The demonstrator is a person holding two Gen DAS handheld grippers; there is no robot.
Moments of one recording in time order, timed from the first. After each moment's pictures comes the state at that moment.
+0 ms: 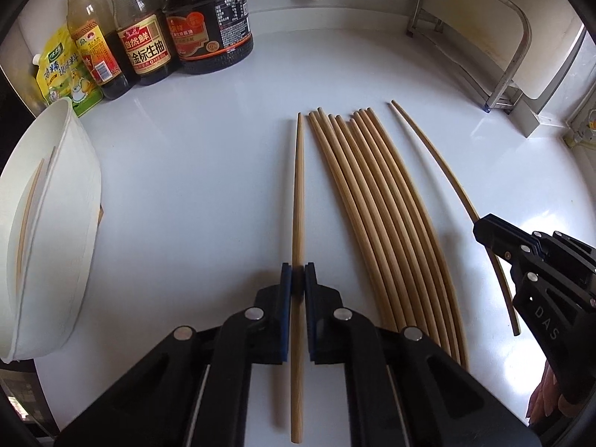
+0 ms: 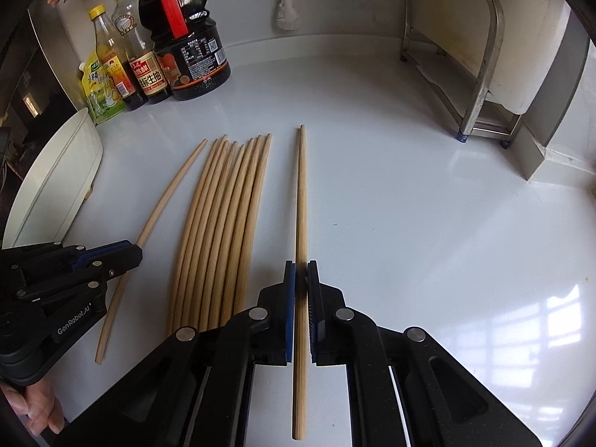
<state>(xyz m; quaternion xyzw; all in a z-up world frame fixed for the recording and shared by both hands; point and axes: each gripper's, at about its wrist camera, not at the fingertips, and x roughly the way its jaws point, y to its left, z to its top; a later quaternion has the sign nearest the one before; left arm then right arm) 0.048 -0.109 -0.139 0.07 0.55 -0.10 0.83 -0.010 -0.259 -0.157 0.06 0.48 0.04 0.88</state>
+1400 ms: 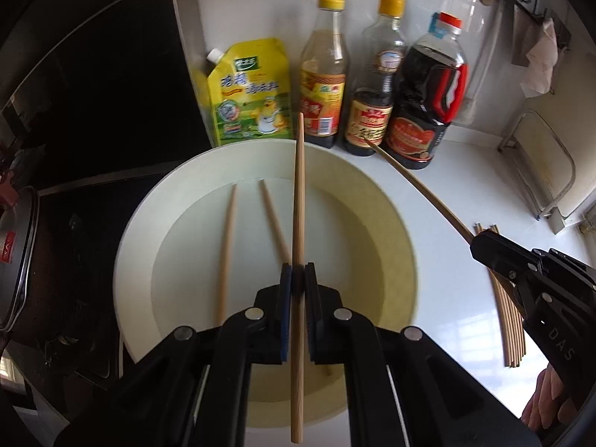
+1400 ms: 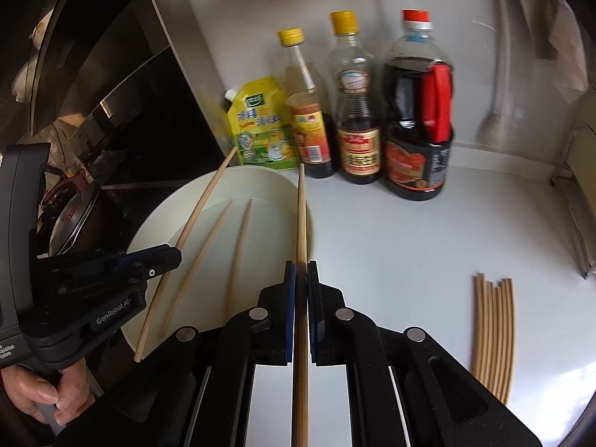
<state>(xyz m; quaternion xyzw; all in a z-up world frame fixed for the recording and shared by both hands) 0.075 0.151 -0.032 0.00 0.48 -0.01 0.87 0.046 -0.008 -0.039 0.05 0.40 0.18 0.89</state>
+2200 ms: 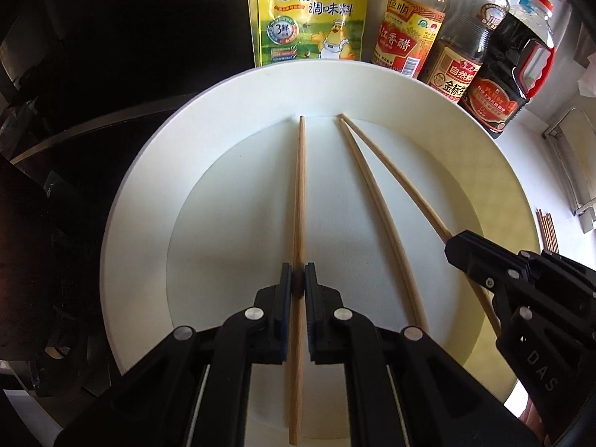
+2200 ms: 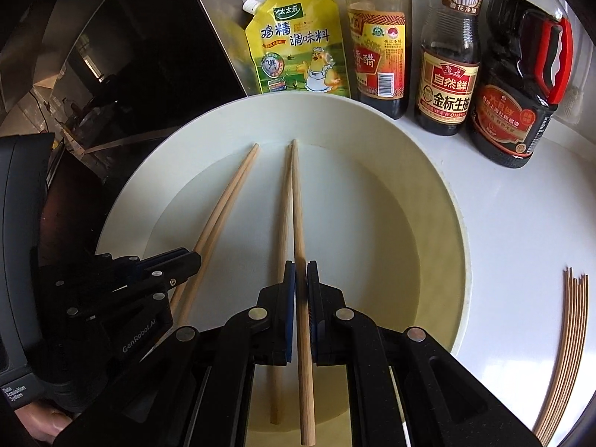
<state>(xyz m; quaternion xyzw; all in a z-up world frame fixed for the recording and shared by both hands) 0.116 0.219 -0.110 -0.02 0.56 -0.01 0.83 0.105 0.089 -0.107 0.04 0.50 0.18 0.85</state>
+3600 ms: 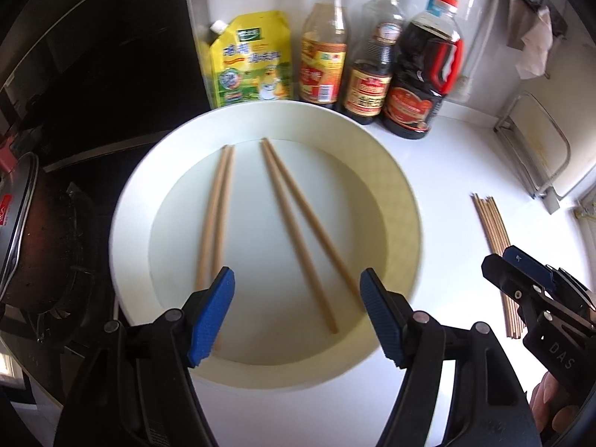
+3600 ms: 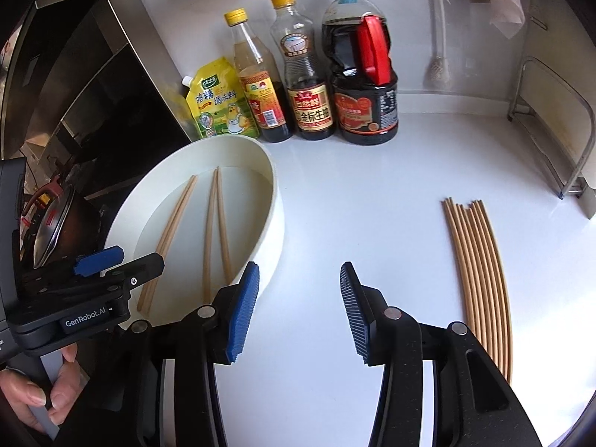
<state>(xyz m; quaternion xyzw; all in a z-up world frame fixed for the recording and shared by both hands) 0.046 0.143 -0.044 0.00 0.51 -0.04 0.86 -0.002 -0.042 -0.063 0.10 0.44 0.09 0.89</state>
